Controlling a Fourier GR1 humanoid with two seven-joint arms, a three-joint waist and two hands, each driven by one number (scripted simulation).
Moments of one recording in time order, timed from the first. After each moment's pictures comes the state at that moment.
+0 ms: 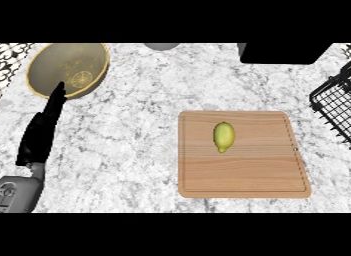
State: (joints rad) left arm -0.18 0.37 -0.09 -1.41 -0.04 0.20 0.05; right arm -1.28 -0.52 -0.23 -0.42 1.42 -0.37 1.04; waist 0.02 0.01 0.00
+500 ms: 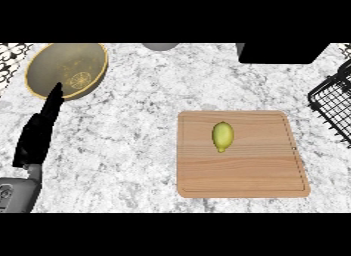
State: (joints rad) left arm -0.17 0.37 -0.07 -1.42 -0.04 0.19 0.05; right arm -1.25 -0.67 -0.19 -0.32 1.51 -0.23 1.02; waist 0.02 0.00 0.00
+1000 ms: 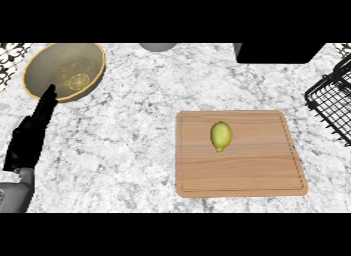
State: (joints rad) left arm -0.14 0.38 -0.03 -1.45 -0.05 0.16 0.05; right arm -1.11 -0.71 -0.26 -0.40 1.39 -0.20 0.89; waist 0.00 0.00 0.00
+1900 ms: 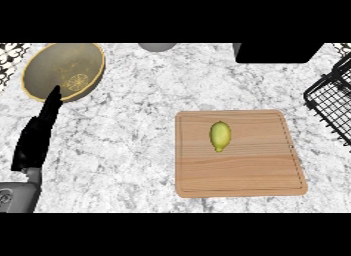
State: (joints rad) left arm -0.14 0.33 -0.02 -1.45 -0.09 0.16 0.06; right arm -0.86 -0.65 -0.47 -0.59 1.09 -0.42 0.80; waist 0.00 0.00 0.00
